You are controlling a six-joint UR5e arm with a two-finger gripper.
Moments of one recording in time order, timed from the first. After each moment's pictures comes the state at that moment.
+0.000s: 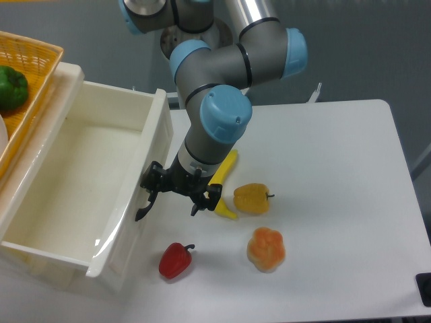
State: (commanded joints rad) arm 2.36 -1.91 -1.50 -1.29 1.15 0.52
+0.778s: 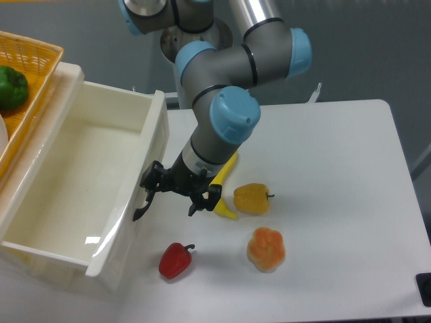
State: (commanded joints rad) arm 2.41 -1.90 -1.51 -1.29 1.06 0.51
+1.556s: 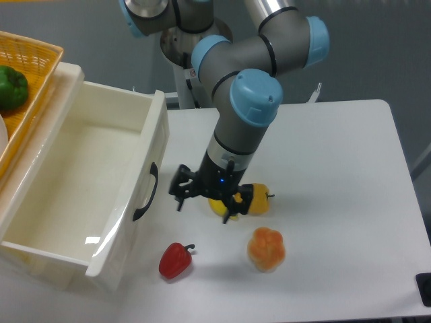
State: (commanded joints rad) arm 2.45 -1.97 -1.48 -1.09 1.32 0.56
